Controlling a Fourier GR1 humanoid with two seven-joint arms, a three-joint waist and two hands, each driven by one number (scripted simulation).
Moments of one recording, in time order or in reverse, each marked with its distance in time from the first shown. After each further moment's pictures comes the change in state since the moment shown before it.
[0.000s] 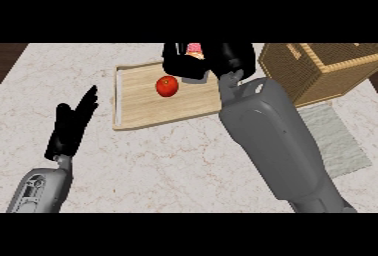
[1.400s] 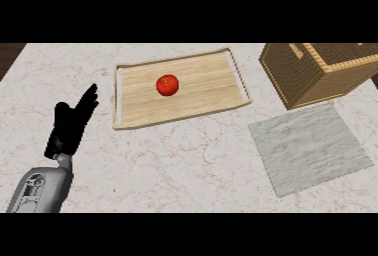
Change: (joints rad) left arm -0.007 -0.013 0.017 -0.010 -0.012 -0.015 0.003; right arm -0.404 -0.450 -0.165 0.426 0.154 0.269 0.007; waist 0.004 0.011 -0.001
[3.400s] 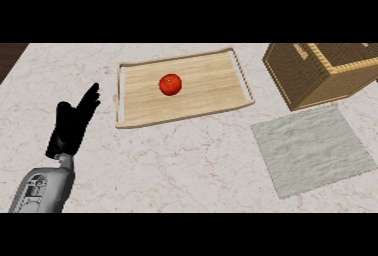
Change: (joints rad) left arm 0.000 -0.022 0.008 -0.029 -0.024 -0.013 0.020; right arm 0.196 -0.127 -0.351 0.549 -0.141 -0.492 -0.652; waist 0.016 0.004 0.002
